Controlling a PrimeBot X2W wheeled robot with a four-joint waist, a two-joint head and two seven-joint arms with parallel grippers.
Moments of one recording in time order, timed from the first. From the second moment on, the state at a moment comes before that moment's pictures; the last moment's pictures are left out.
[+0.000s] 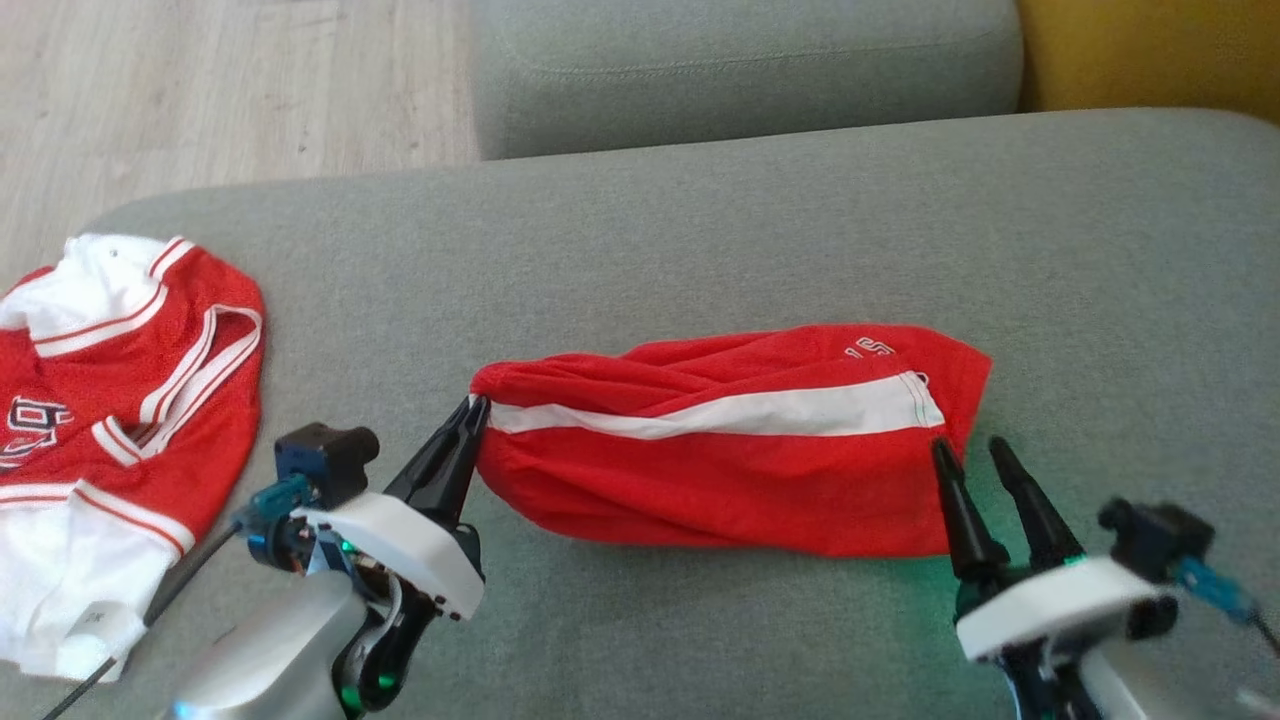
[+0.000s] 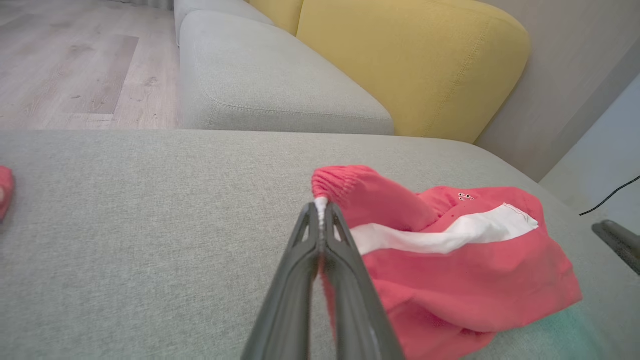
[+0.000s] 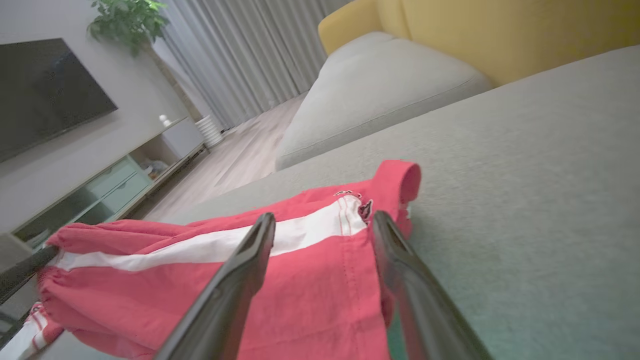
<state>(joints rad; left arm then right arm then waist) -0.46 0.42 -0.93 0.39 -1.00 0.02 -0.16 -0.05 -0.22 0.32 0.35 0.64 0.12 -0.26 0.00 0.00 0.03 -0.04</state>
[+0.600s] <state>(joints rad) -0.44 0.44 -0.94 0.32 -0.98 0.05 -0.14 -0.38 -0.31 0.58 0.63 0.94 0.12 -0.02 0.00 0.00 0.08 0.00</state>
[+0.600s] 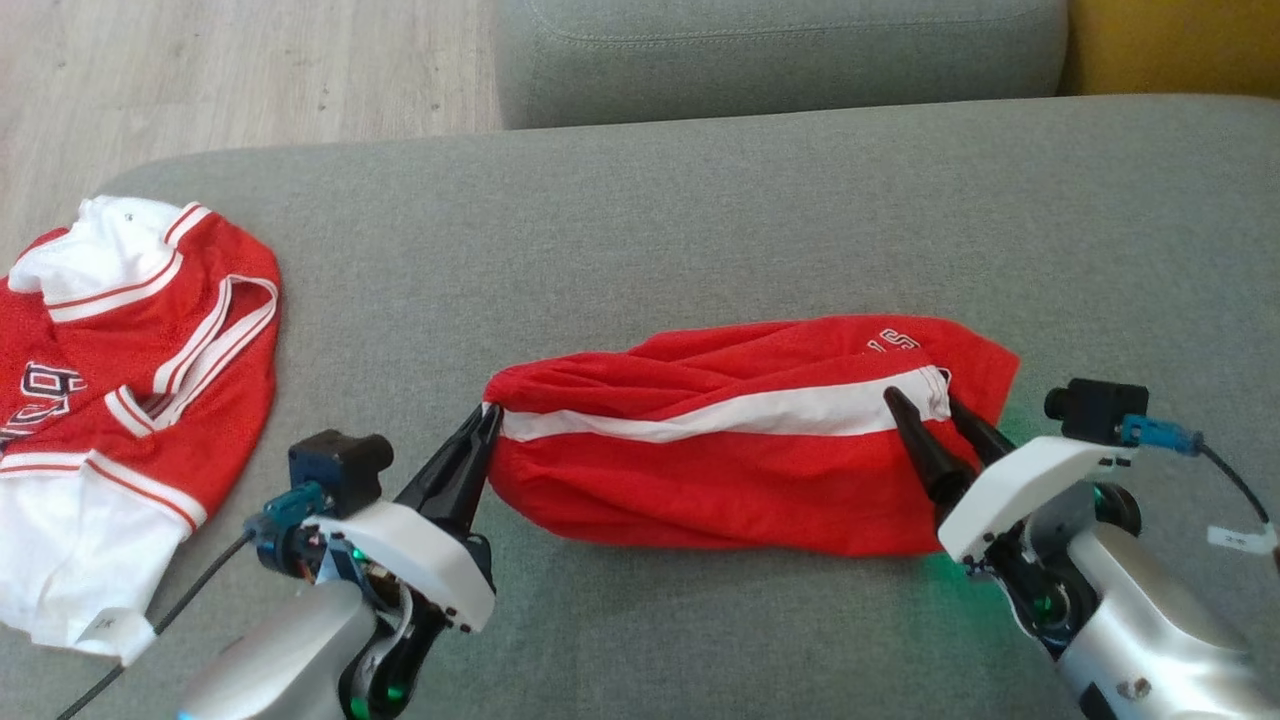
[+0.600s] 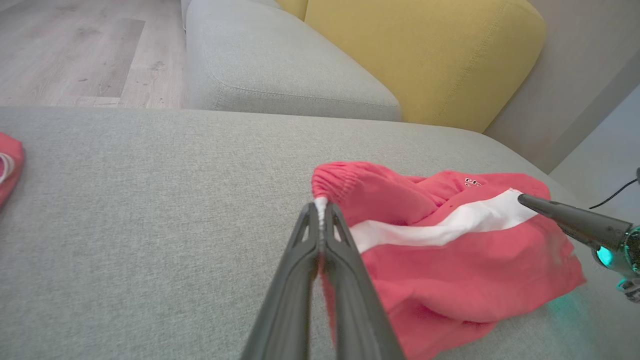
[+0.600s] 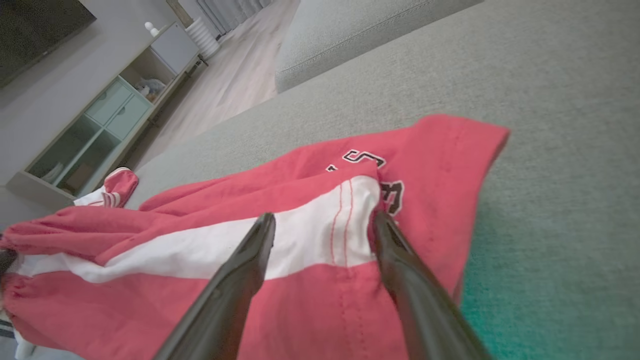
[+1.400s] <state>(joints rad) -0.74 0.44 -0.92 0.26 -0.89 0.02 -0.10 -0.62 -0.44 0.46 0.55 0.89 0.12 -0.25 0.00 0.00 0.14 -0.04</state>
